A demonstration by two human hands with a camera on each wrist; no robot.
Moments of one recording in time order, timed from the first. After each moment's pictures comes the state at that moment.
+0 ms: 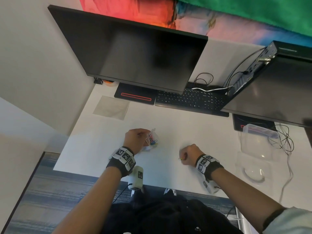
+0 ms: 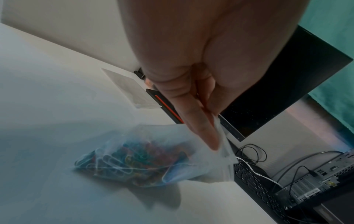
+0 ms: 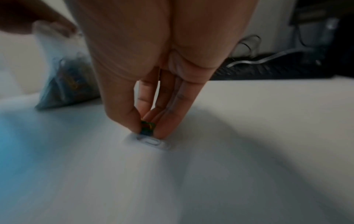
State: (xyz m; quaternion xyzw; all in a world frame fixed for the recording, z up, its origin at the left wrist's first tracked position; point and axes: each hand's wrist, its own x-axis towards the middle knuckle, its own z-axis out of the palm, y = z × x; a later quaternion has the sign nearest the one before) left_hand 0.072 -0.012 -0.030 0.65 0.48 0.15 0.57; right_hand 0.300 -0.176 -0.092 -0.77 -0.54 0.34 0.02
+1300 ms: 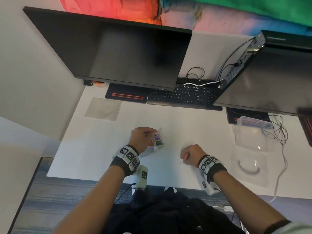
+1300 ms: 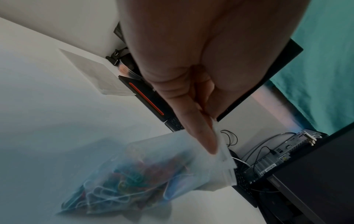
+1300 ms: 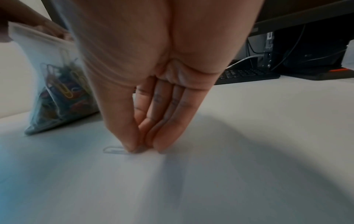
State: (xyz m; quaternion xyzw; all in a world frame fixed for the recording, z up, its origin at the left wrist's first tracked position) left_hand 0.114 -0.033 -0.015 0.68 0.45 0.10 0.57; right_hand 0.313 -0.208 -0.082 -0.80 -0.48 0.36 0.07
